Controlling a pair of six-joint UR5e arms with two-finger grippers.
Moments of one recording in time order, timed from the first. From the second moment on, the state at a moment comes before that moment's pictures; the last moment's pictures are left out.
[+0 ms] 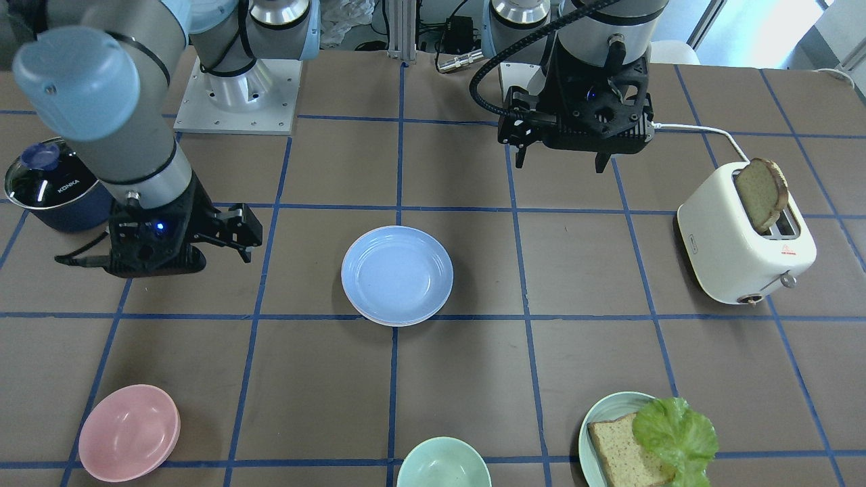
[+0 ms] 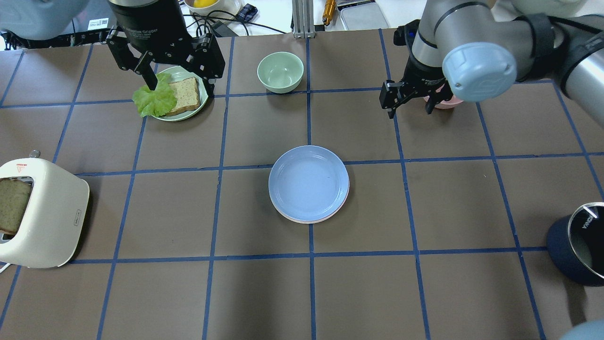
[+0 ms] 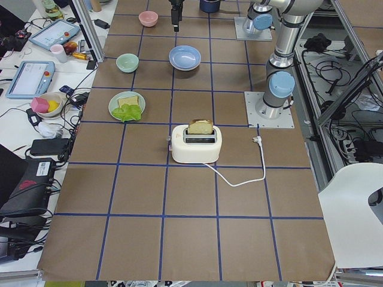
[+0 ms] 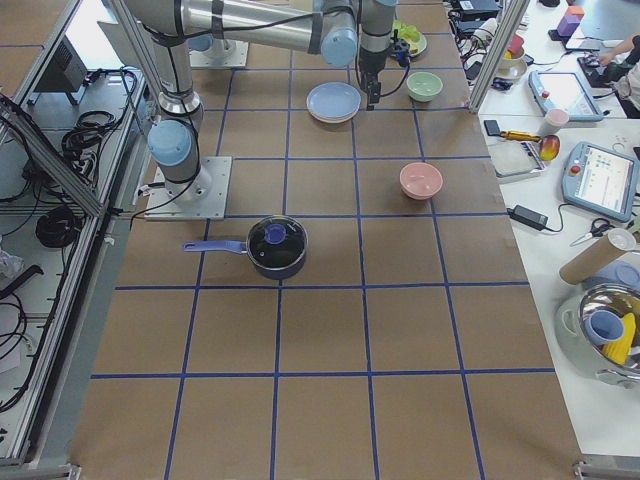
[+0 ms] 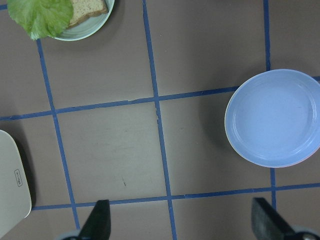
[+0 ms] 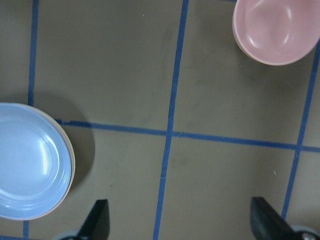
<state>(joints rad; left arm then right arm) -1.71 -1.69 -1.32 -1.75 1.65 -0.02 1.58 -1.44 1.53 -1.67 -1.59 -0.12</state>
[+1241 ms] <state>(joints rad) -1.67 -1.57 -1.47 -1.63 1.59 0.07 1.59 -1.52 1.34 -1.42 -1.59 -0.11</state>
